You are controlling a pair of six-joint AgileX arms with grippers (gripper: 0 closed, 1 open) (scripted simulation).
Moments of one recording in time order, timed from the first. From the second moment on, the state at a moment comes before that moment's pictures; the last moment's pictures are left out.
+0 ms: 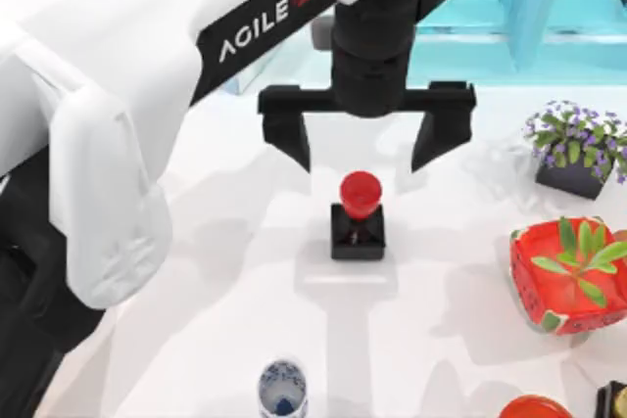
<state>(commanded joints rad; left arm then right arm) -0.75 2.42 2.39 -1.54 0.00 -0.72 0.00 0.00 0.00 0.00 0.00 0.00</state>
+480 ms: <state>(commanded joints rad) -0.75 2.40 2.15 -1.32 0.00 -0.72 0.00 0.00 0.00 0.00 0.00 0.00</state>
